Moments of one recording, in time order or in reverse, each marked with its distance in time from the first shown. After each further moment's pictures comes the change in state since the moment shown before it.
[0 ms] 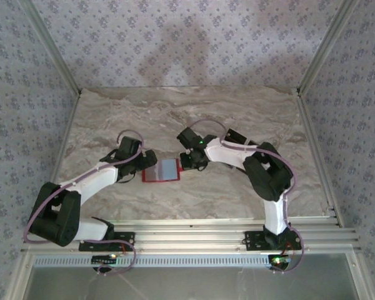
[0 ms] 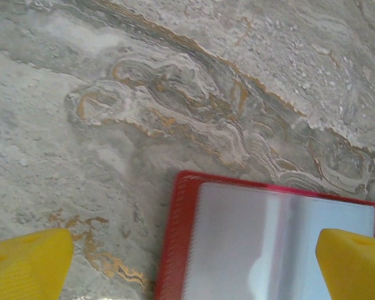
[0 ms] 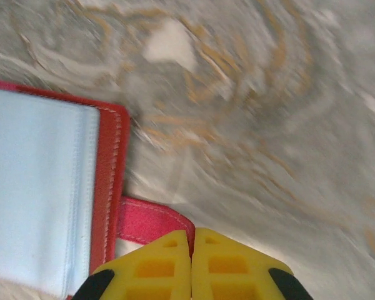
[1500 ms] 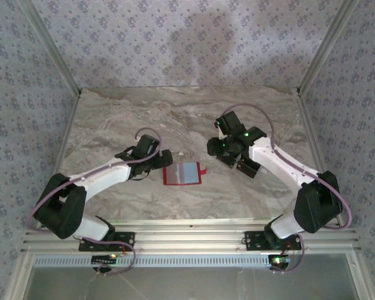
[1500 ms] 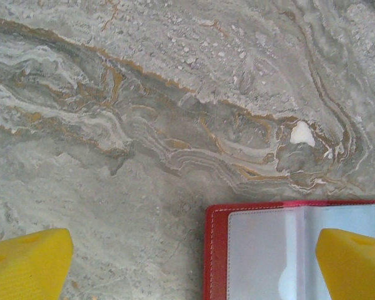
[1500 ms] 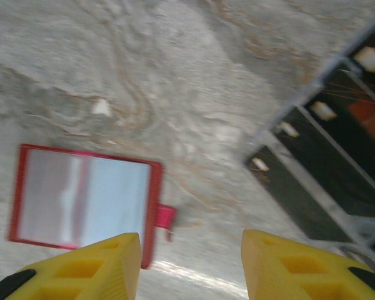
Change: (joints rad) left arm -0.192 0.085 0.120 -0.014 -0.066 -0.031; right arm -0.223 -0.439 -0.097 -0.180 0.037 -0.175
